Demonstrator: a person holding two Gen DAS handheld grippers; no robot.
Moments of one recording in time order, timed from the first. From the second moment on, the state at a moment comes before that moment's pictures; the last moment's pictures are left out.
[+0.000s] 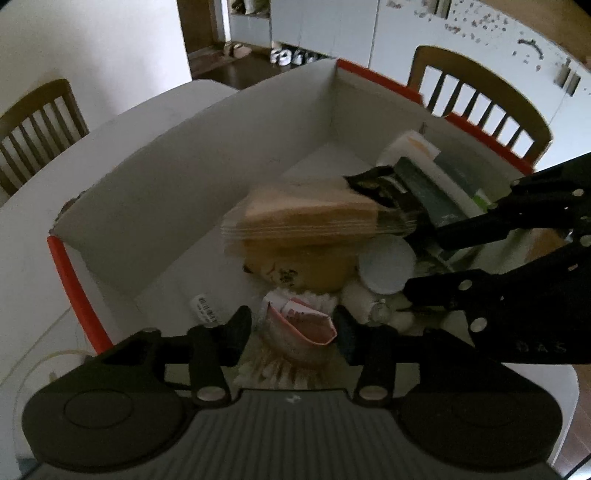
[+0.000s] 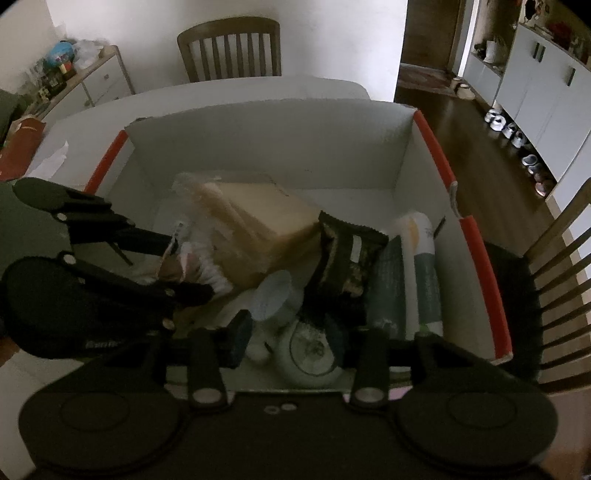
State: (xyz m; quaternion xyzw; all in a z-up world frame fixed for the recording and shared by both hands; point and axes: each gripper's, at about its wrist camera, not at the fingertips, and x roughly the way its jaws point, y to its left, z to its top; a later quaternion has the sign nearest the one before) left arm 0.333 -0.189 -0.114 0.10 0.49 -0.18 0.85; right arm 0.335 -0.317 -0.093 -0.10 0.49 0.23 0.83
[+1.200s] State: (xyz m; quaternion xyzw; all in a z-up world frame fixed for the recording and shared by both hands) left arm 0.233 -0.129 -0.026 0.02 0.36 -0.20 0.91; right arm 0.242 -0.326 -0.014 -0.02 0.37 0.20 0.90
